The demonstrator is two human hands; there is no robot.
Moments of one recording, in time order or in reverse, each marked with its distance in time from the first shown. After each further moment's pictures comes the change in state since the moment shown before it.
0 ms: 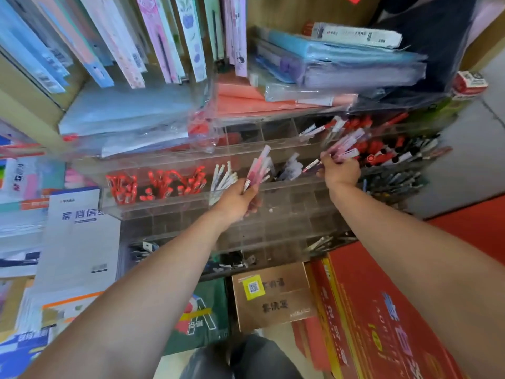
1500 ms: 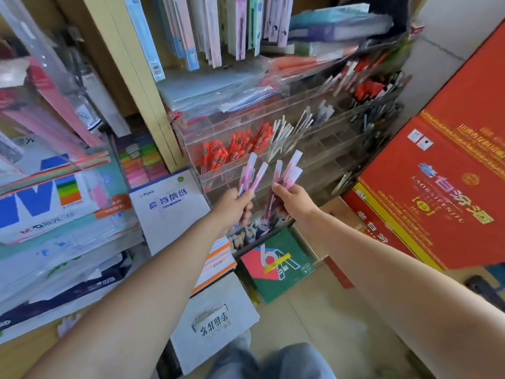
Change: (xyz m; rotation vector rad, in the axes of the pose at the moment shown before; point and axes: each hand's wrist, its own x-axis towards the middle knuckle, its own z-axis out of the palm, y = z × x) left_hand -0.165 -0.114 -0.242 0.011 -0.349 0.022; right_hand -0.397 0.051 0.127 0.042 -0.342 0.076
